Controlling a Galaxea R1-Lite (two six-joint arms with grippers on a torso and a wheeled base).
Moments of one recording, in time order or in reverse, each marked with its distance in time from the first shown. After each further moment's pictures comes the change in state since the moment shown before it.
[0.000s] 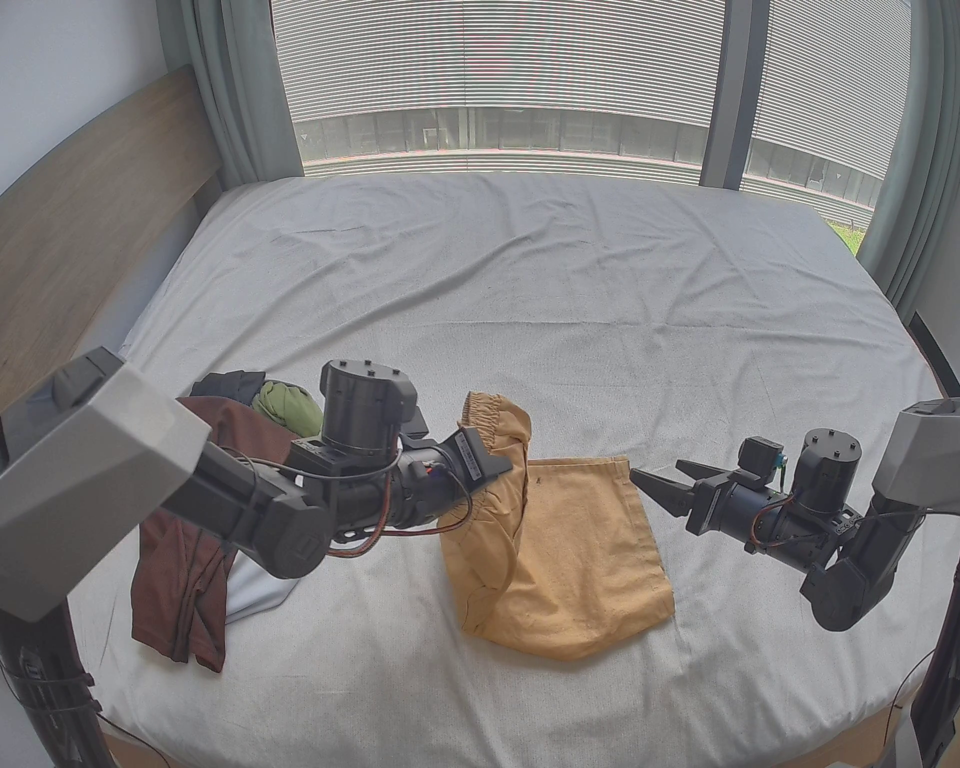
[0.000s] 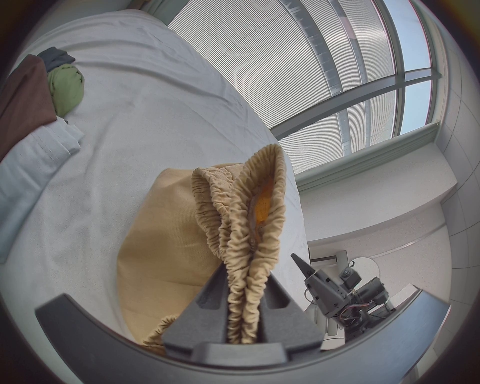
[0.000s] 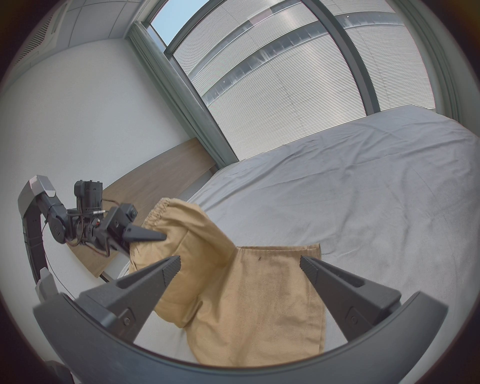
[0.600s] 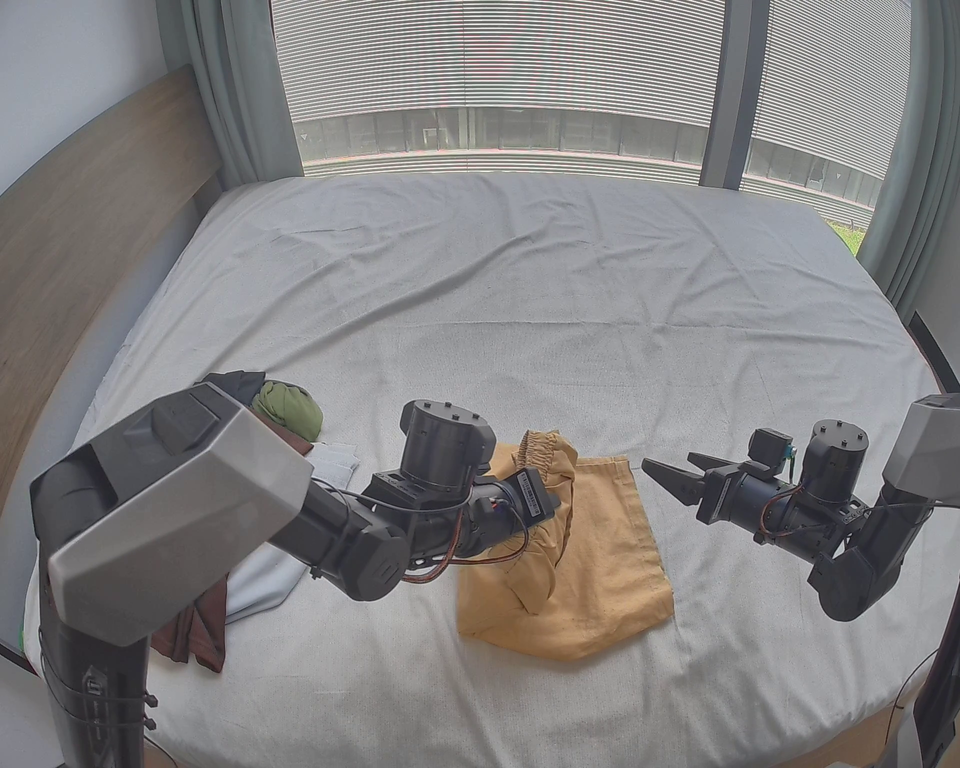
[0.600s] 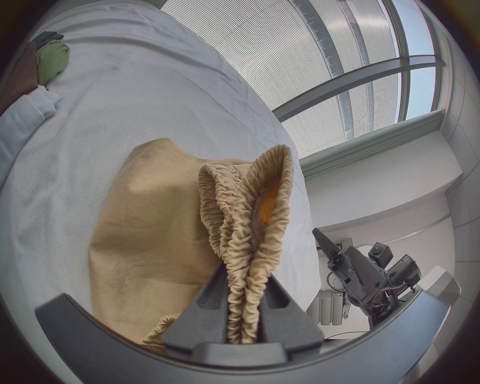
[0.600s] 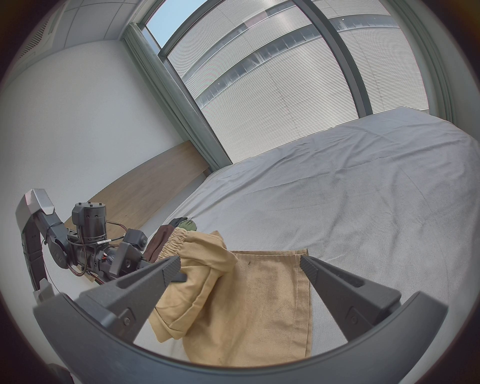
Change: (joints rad) left arm -0.087 0.173 -0.139 0.024 0.034 0.001; right arm -0.037 -0.021 -0.019 0.045 0.003 0.000
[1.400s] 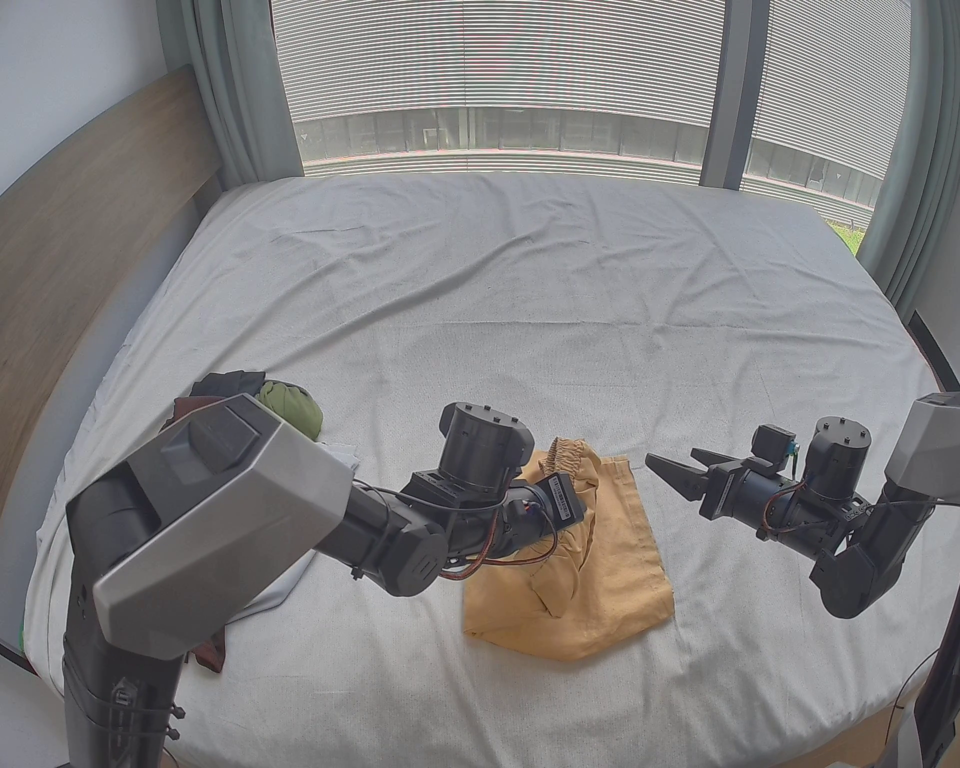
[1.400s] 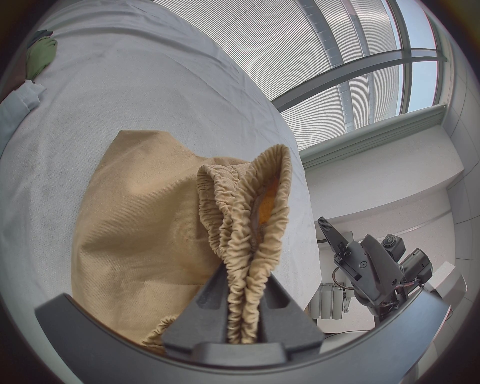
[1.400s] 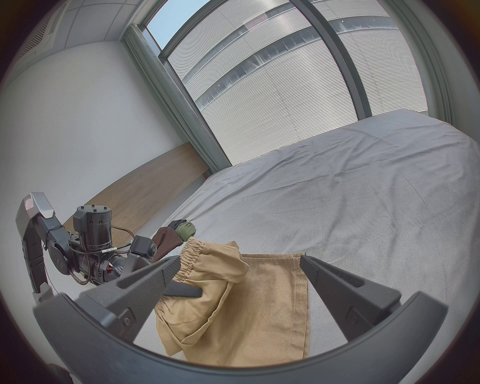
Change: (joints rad) left arm -0.040 0.074 -0.143 0.095 0.001 -0.001; right arm -0.011 -0.004 -0.007 0.000 0.001 0.000
